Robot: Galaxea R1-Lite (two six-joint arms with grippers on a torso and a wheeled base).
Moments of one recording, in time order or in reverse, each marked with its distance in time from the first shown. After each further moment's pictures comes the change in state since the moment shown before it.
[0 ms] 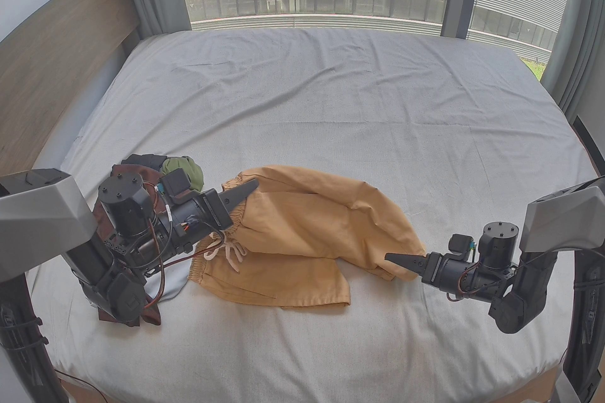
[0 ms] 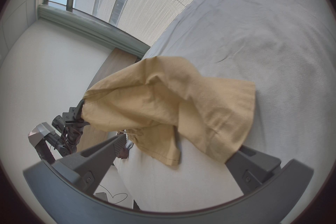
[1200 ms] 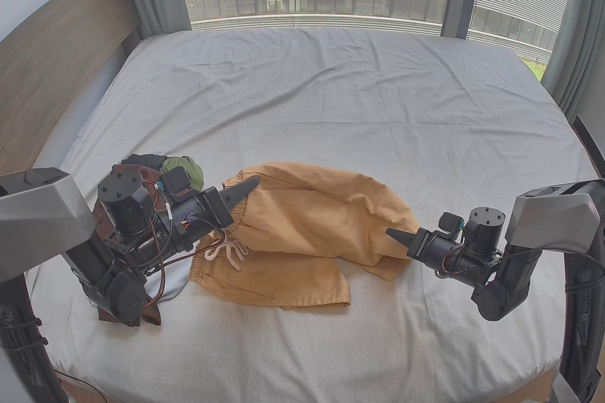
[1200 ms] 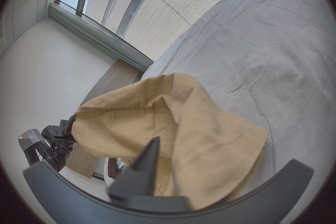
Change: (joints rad) left arm -0.004 -0.005 -0.006 0.000 -0.001 -0.002; right arm 0.027 0.054 -0.196 -0.002 -0.135 0.001
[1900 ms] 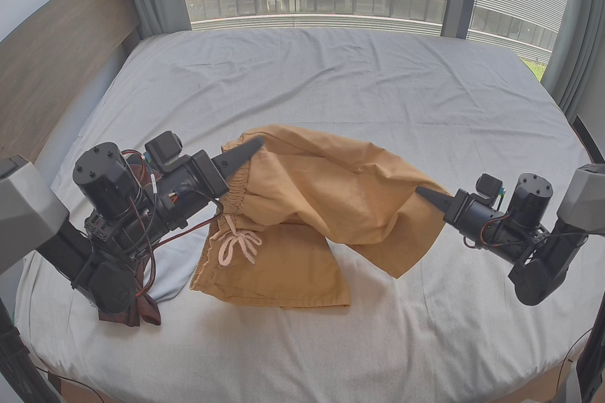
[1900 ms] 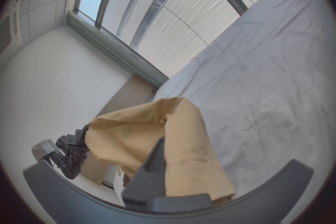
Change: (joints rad) left arm -0.049 -0.136 -0.036 -0.001 -0.002 -0.099; right arm -0.054 -0.288 0.096 0.006 0.053 0.013
